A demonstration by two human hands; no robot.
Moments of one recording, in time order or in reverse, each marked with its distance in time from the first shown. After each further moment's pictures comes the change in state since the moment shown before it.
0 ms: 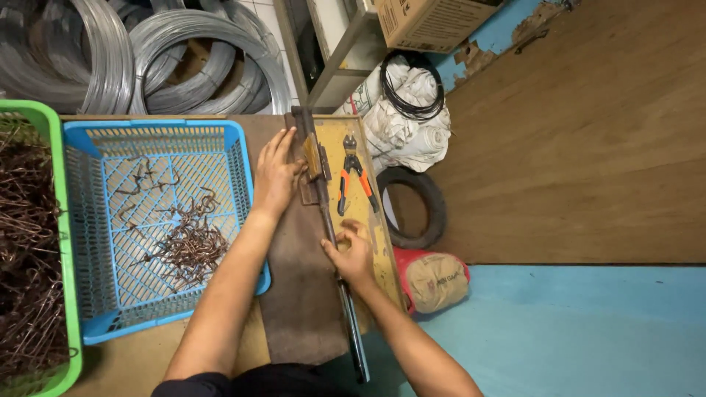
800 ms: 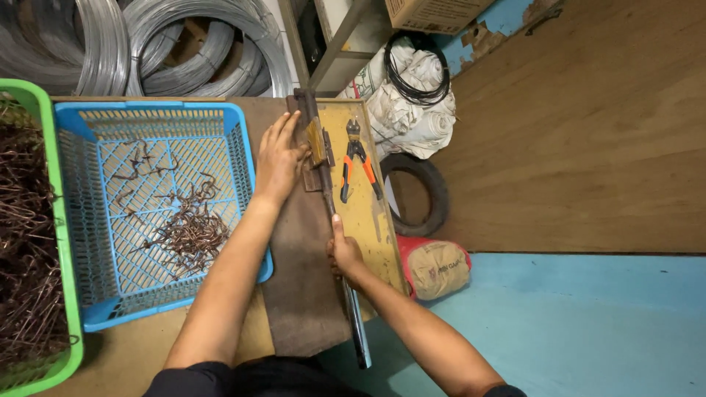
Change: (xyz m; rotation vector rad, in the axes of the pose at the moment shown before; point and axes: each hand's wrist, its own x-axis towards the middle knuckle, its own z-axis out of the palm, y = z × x) left_hand 0.003 0.008 -0.008 -0.008 -0.022 -0.006; right_hand -0.013 -0.001 0.028 0.101 -0.330 0.736
